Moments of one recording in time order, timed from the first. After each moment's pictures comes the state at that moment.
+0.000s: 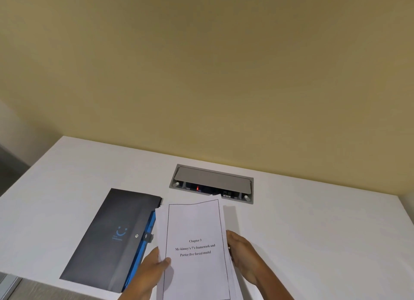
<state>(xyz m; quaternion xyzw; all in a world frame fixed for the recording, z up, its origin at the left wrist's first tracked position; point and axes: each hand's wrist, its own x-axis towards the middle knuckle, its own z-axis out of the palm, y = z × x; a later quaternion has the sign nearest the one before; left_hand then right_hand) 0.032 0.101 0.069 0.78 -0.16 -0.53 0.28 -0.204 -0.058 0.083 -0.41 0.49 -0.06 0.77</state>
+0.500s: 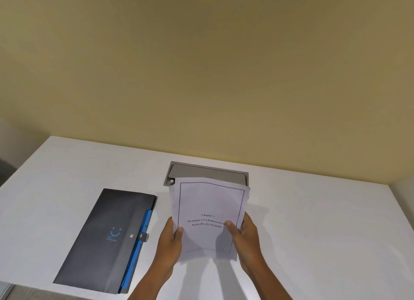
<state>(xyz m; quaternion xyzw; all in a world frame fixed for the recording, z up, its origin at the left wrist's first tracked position) -0.006 0.040 0.090 0.75 -0.22 -0.45 0.43 -0.199 -0.062 0.095 -0.47 0.57 -0.30 0.61</state>
